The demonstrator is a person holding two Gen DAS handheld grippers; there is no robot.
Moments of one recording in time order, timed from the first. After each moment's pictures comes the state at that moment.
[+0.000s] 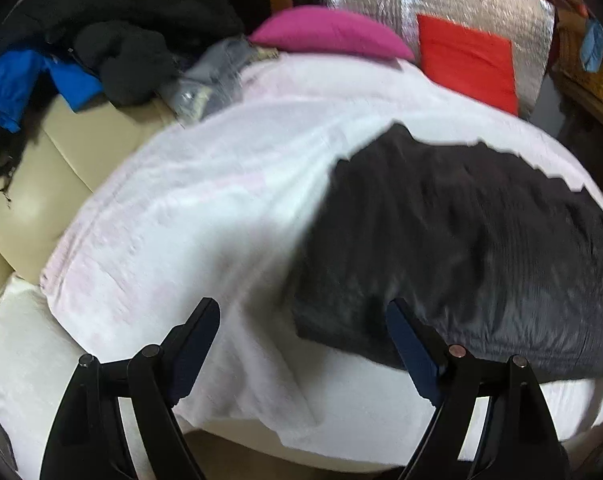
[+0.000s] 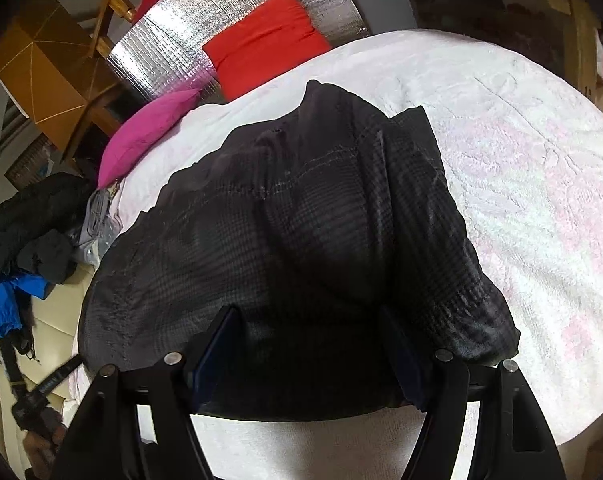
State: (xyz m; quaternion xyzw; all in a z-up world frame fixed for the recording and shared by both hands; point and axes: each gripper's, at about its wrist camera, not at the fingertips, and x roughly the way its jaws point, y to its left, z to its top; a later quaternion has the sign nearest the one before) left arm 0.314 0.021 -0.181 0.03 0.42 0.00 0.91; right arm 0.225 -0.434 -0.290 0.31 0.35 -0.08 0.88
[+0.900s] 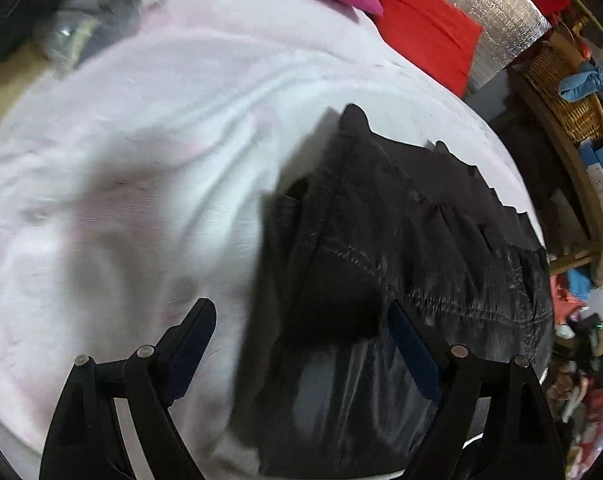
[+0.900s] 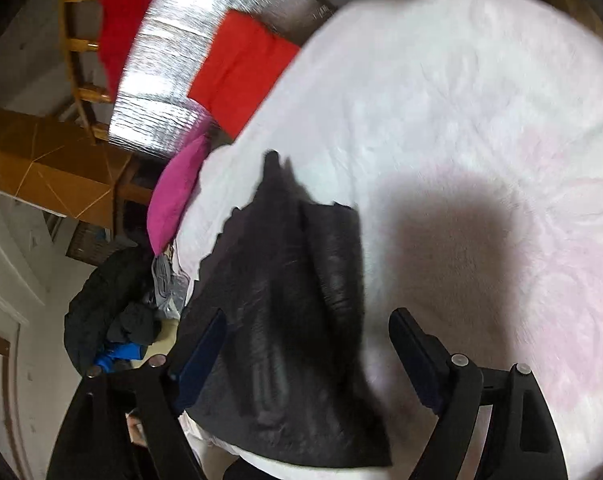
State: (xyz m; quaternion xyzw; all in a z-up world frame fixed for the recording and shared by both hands) left arm 0.466 0.024 -0.208 -0.08 0.56 -0.21 0.80; right arm 0.241 -0.596 -0.302 0.50 0.34 0.04 0.80
